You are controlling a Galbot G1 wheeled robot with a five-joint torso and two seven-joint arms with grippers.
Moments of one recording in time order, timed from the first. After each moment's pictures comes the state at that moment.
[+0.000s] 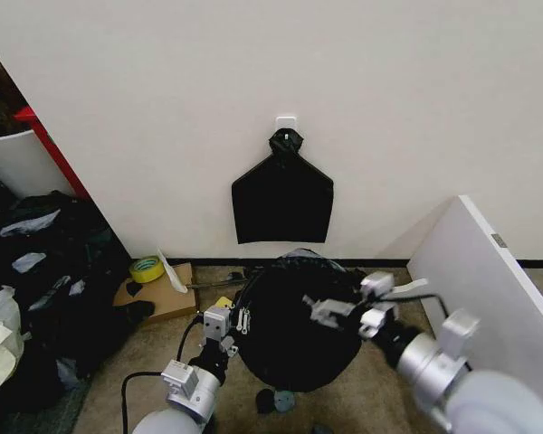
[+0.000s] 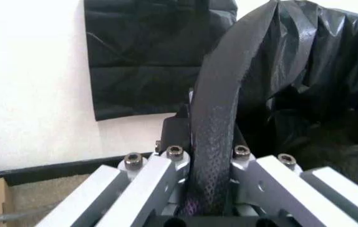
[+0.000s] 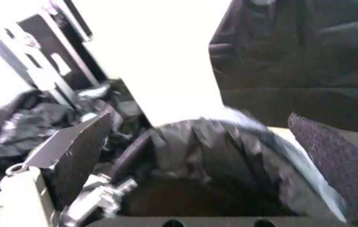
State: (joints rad) left arm 1.56 -1.08 -0.13 -2.22 -0.32 -0.03 -0.20; right arm -1.54 0.90 0.58 2.50 1.02 -0.42 -0.03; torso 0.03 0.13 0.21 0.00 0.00
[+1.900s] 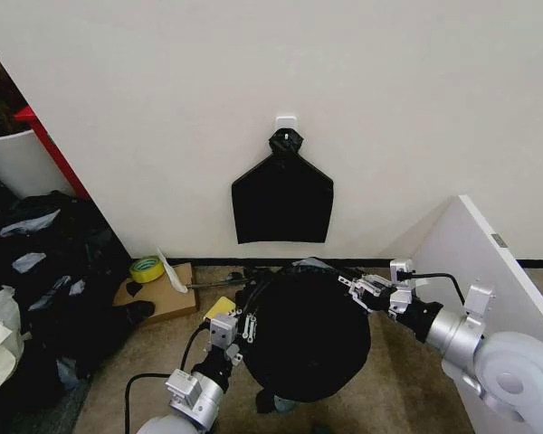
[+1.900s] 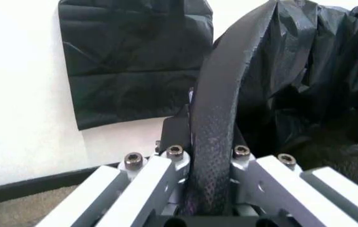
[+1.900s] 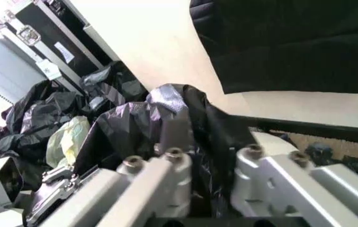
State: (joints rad) left arm 1.56 -1.06 -0.10 -2.21 -0.27 -0.08 -0.17; right arm -1.48 0.80 0.62 2.30 1.20 -0.46 -0.16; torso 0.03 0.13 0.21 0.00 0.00
